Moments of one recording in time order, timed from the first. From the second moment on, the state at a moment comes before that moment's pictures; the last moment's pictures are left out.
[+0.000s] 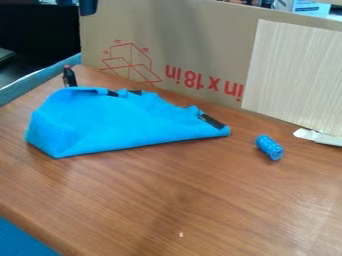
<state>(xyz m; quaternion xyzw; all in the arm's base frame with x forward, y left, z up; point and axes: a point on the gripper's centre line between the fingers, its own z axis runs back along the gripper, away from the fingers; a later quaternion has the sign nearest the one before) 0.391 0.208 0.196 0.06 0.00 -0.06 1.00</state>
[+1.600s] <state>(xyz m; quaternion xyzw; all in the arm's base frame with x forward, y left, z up) 0.408 0.160 0.058 0.02 0.10 -0.09 0.99</state>
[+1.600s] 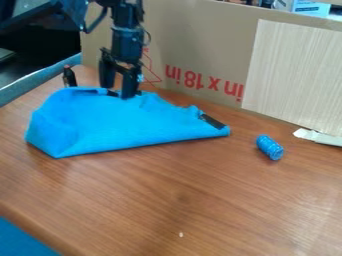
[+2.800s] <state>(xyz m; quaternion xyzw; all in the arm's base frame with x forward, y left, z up) 0.391 0.161 0.058 0.01 0.11 -0.18 0.98</state>
